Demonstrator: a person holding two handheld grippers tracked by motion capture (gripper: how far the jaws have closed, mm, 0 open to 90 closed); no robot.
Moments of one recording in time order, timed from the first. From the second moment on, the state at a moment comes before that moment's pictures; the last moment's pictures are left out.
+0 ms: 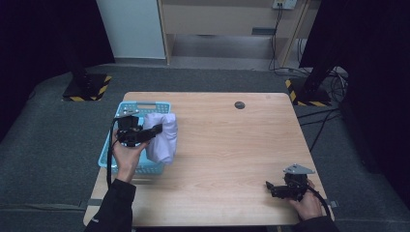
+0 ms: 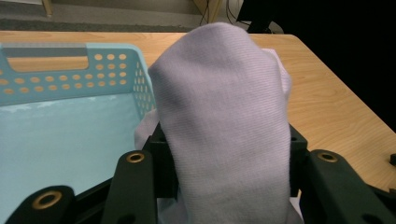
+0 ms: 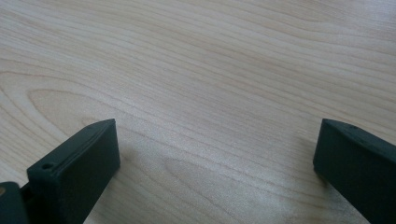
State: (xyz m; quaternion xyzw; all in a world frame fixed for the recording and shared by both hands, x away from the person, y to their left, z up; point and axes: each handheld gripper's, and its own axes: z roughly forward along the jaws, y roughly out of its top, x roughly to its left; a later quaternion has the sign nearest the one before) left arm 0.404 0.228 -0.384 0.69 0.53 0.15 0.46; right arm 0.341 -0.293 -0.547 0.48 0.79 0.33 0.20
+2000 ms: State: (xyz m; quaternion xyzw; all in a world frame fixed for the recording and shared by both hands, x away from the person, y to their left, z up) left arm 0.405 0.170 -0.399 0.73 0.48 0.11 0.48; right arm 0.341 -0.293 -0.547 0.48 0.79 0.33 0.20
